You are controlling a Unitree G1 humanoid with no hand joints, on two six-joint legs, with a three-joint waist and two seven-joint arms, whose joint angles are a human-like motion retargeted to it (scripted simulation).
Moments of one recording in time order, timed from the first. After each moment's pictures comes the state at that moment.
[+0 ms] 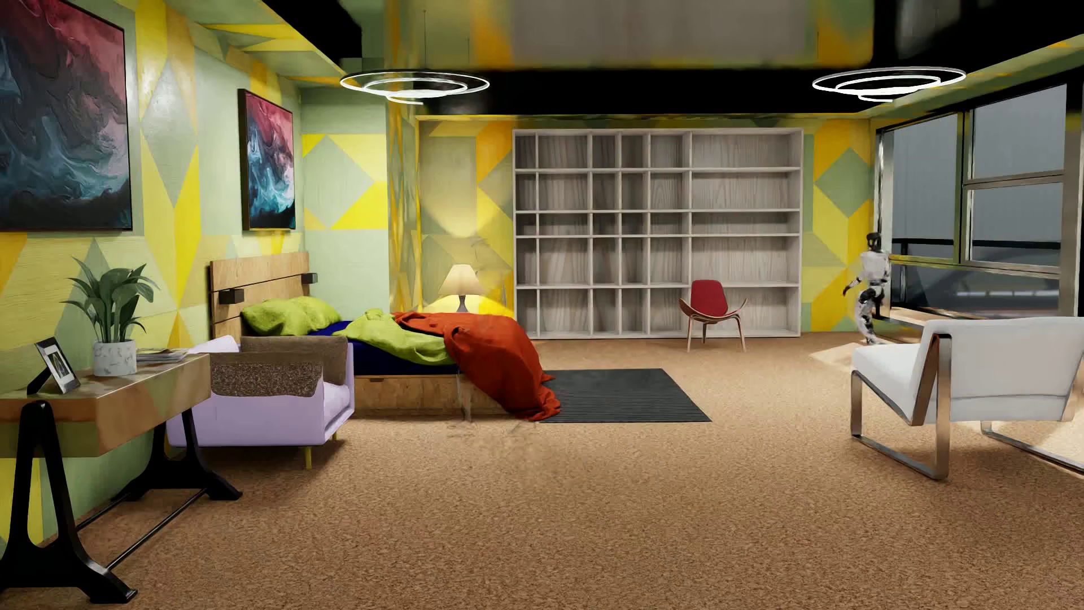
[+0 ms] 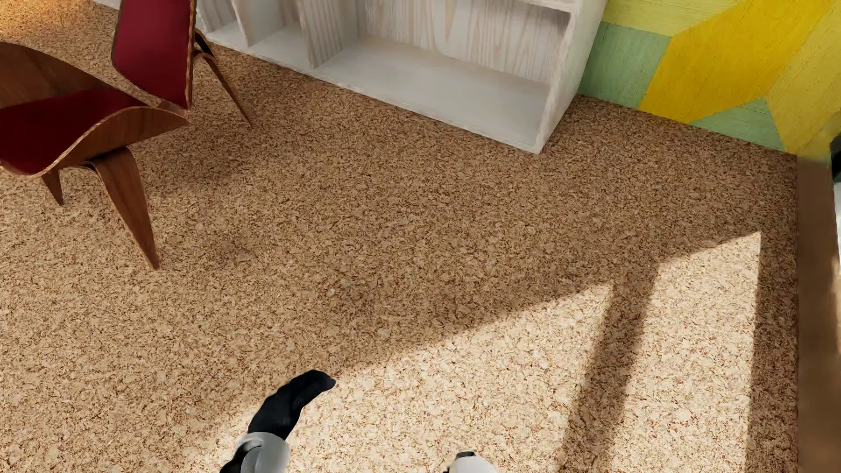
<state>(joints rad) -0.30 -0.51 -0.06 -0.15 -0.04 -0.04 0.09 0.10 0.09 1.09 0.71 0.08 0.12 -0.12 -0.05 0.11 -0.09 -0.24 0.09 -0.16 0.33 0.49 1.04 0.81 -0.99 0.00 0.06 0.15 0.09</state>
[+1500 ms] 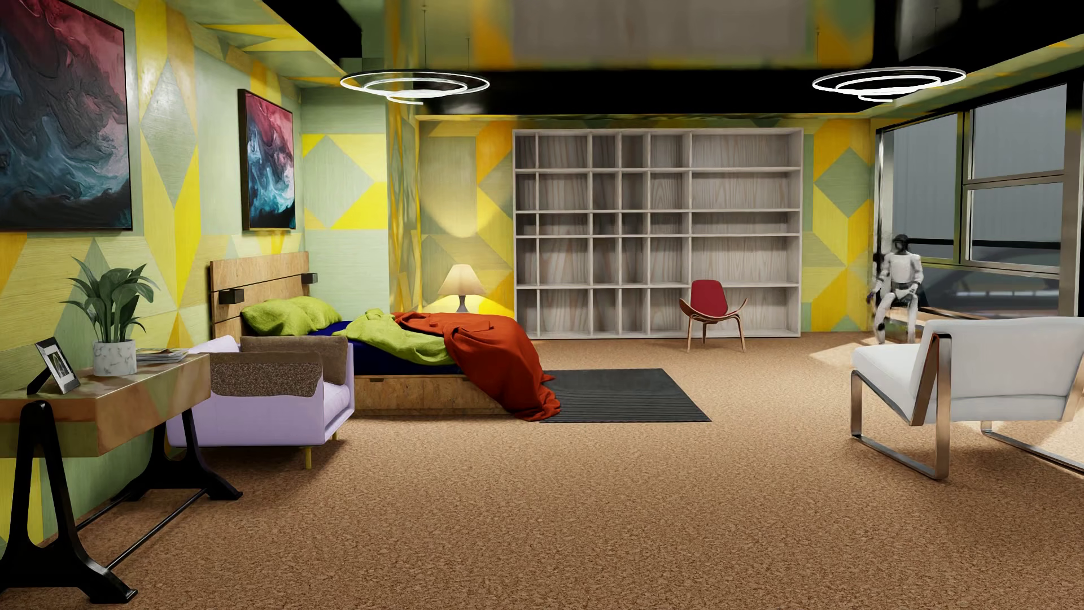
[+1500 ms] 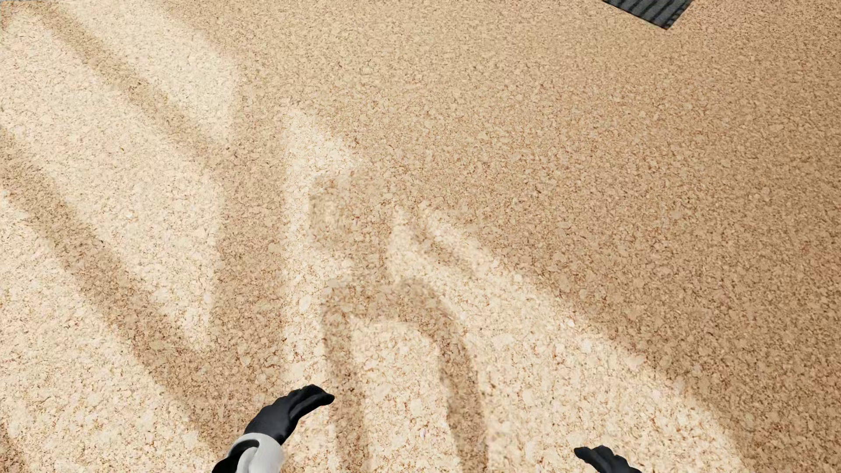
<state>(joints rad) -0.29 -0.45 -0.01 0.12 -0.33 -0.03 0.42 -0.16 0.05 0.71 0.88 0.07 0.18 -0.51 -0.33 0.15 -0.30 0.02 0.04 -0.19 0.08 0.51 0.65 0.87 -0.72 0.05 0.15 0.03 -0.15</state>
